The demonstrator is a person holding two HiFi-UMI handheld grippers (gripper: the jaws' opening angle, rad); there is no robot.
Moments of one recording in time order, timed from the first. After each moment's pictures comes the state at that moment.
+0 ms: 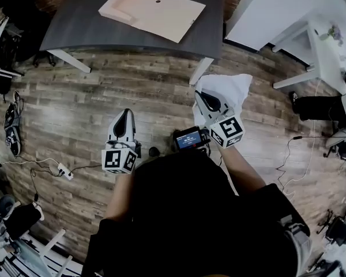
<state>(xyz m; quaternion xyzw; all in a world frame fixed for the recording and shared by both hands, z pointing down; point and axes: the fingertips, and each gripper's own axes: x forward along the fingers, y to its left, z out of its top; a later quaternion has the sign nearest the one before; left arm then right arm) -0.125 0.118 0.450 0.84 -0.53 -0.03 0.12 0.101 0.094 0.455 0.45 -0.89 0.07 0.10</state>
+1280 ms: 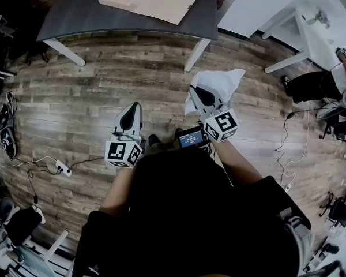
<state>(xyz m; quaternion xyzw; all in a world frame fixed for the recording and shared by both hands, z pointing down) -0.150 0.203 0.452 0.88 -0.45 -0.03 0.16 0.033 0.186 0.451 0.48 -0.87 0.07 0.06</state>
